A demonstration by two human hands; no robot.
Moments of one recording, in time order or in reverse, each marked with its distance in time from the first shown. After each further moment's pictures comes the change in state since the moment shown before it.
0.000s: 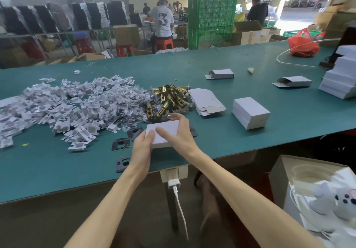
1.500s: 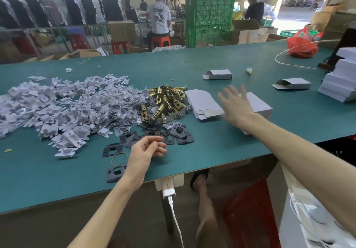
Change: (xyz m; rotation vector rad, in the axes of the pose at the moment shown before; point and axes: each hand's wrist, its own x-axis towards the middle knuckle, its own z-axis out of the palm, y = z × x) left_hand 0.006 -0.007 0.004 0.147 -0.099 0.071; right_hand 0.094 0.005 -0.188 -1.713 -0.055 0.002
